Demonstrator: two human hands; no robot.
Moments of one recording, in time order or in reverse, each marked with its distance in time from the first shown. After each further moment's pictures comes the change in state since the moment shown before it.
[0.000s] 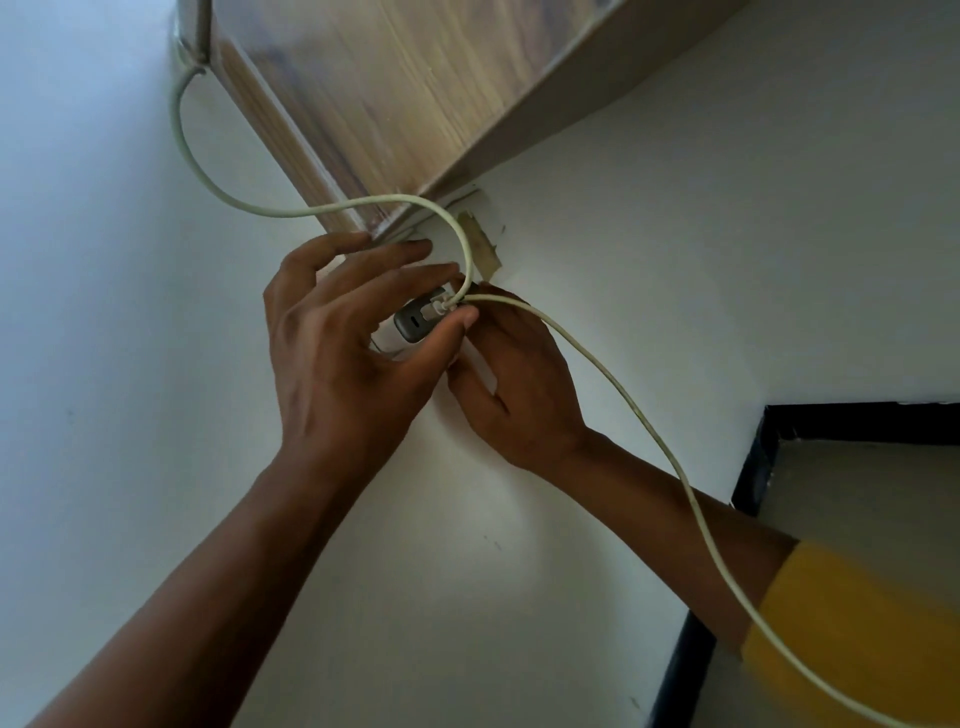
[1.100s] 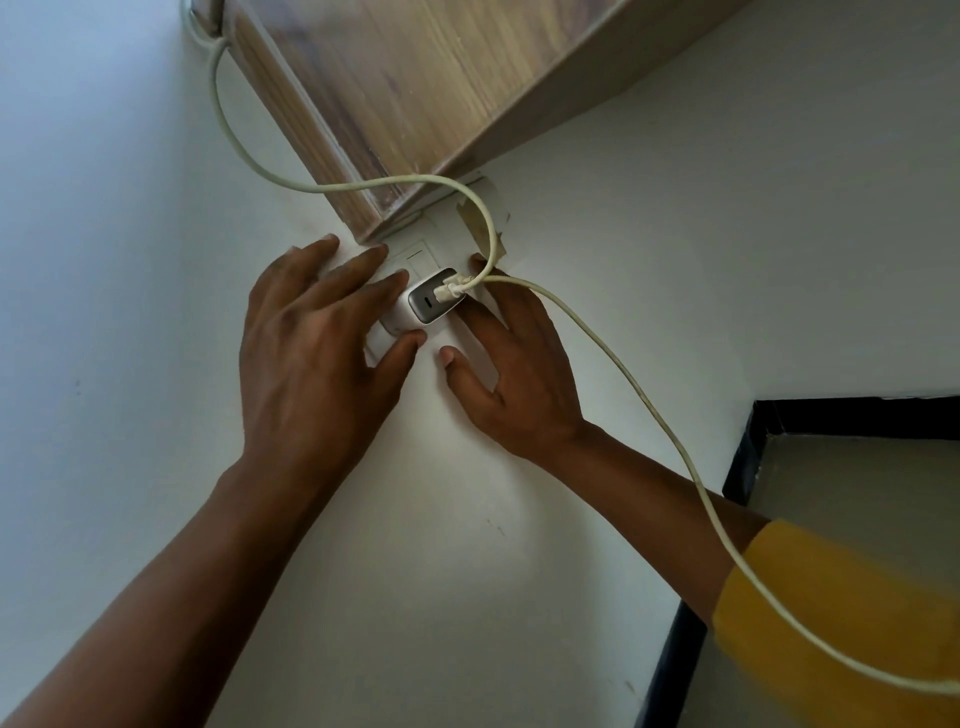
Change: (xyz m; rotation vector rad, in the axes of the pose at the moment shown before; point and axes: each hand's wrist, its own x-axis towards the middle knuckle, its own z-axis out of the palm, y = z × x) left_hand -0.017 -0.020 -0.019 0.325 -0.216 -0.038; right_hand -0.005 0.003 0.010 -0.184 -0.011 0.021
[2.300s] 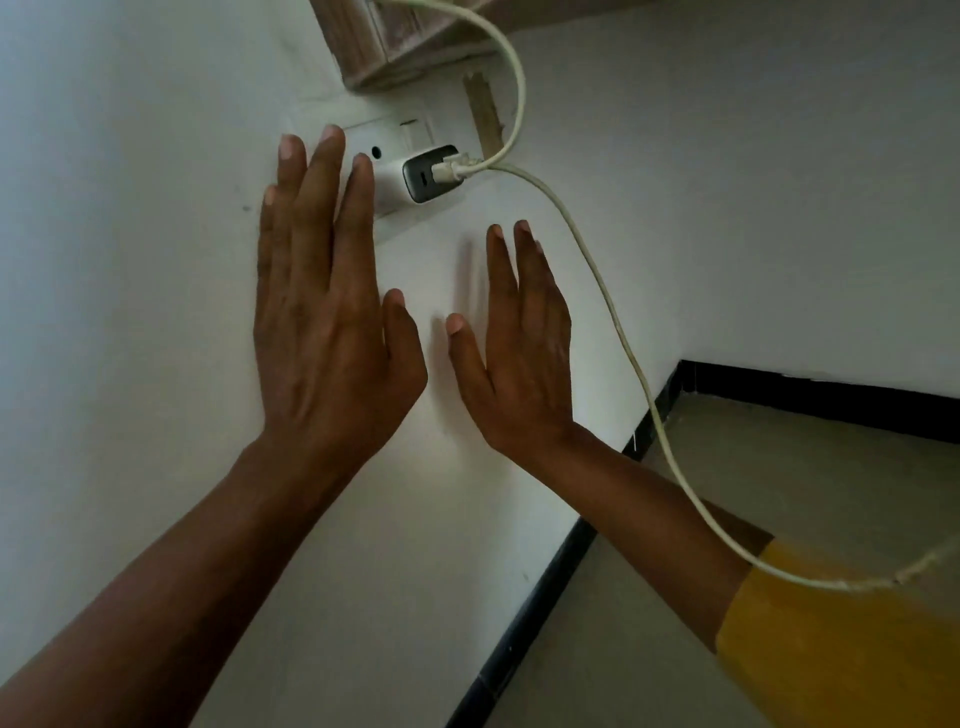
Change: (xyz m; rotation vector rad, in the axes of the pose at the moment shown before) left_hand -0.055 0.053 0.020 -0.211 0.137 -0.230; right_hand -0.064 -0.025 -0.032 -0.206 -0.164 0.223
